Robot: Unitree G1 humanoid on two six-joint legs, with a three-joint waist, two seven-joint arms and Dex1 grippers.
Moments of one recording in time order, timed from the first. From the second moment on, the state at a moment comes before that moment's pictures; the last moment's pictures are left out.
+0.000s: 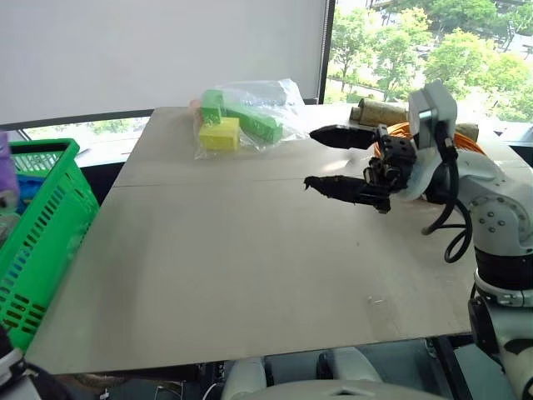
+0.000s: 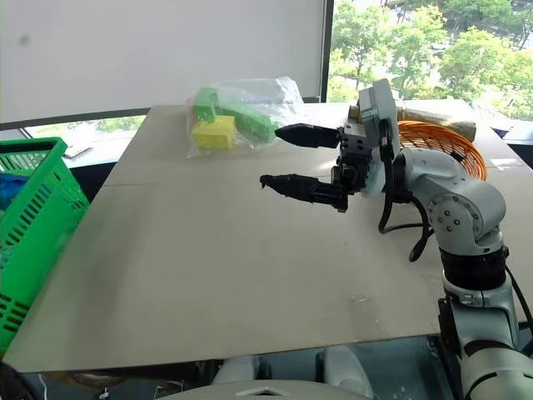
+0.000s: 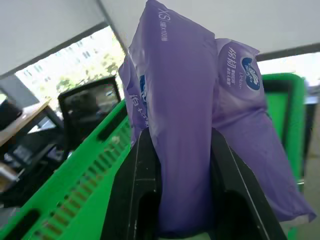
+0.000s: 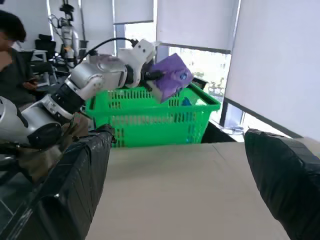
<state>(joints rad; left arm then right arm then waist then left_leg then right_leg) -0.13 0.92 0.81 -0.09 -0.08 0.77 -0.16 -0.71 -0.50 -0.02 -0.33 0.92 0.74 0.94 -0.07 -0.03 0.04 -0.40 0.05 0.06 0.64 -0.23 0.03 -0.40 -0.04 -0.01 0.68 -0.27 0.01</state>
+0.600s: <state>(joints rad) -0.09 0.91 0.89 0.00 -0.06 0.62 -0.19 -0.74 -0.50 -0.04 -0.31 0.98 0.77 0.93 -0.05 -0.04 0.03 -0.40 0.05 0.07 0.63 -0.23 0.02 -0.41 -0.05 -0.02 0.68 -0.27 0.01</state>
